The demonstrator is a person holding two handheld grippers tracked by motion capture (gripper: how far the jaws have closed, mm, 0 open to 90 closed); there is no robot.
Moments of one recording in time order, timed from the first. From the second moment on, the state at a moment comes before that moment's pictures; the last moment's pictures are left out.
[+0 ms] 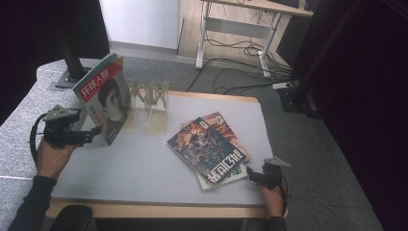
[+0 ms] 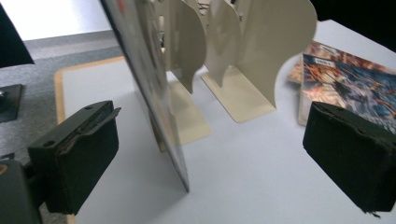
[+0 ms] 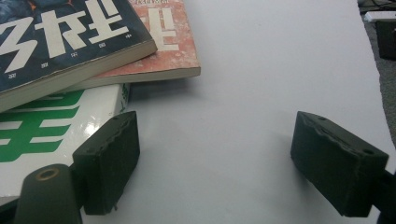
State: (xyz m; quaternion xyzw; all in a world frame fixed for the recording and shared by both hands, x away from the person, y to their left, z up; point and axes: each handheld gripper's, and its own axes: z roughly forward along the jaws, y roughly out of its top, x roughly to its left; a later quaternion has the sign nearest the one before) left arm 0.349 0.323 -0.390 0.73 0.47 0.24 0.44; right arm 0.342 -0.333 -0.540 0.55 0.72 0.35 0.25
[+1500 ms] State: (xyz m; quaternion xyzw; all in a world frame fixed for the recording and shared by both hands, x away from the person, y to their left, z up) left arm 0.346 0.244 -0.505 0.82 0.40 0.14 0.38; right arm 0.342 -0.333 -0.540 0.55 0.72 0.35 0.25
